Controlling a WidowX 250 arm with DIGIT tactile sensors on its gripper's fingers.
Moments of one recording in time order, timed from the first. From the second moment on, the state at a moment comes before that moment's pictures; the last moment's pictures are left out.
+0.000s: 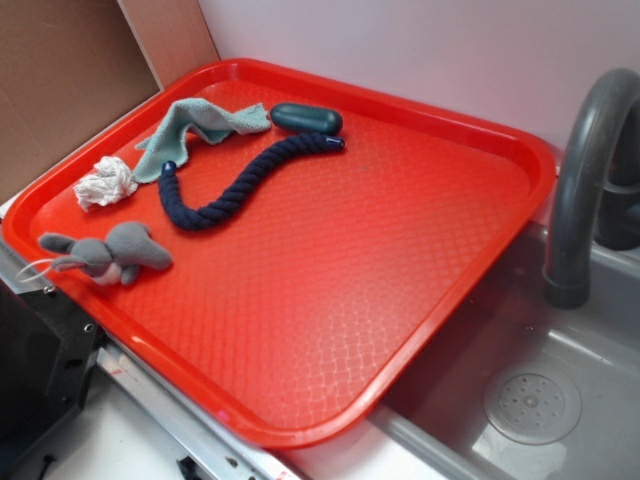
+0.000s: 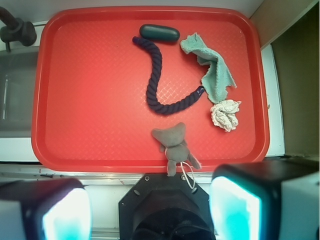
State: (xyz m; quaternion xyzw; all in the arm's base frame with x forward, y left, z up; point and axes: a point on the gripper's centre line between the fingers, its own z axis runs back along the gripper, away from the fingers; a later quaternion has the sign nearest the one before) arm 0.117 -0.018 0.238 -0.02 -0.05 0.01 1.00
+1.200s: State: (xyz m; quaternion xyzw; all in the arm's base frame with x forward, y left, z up) arm 0.158 0.067 0.174 0.06 -0.06 -0.18 0.98
